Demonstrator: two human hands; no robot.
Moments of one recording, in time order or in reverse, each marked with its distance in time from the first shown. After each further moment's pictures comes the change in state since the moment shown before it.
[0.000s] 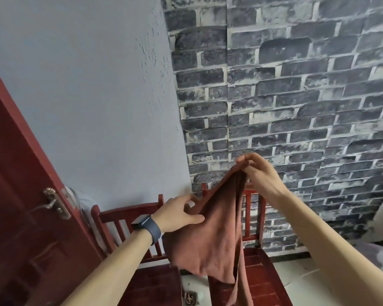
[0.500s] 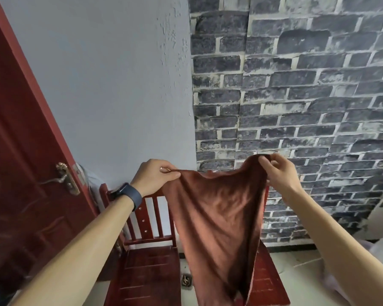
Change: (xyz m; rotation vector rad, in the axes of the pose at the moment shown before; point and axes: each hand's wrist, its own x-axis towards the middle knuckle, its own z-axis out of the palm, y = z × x) left_hand -0.039 -0.042 -0.065 -0.071 0.397 -0.018; right_hand -0.030 0.026 0.003 -0.137 0.220 0.109
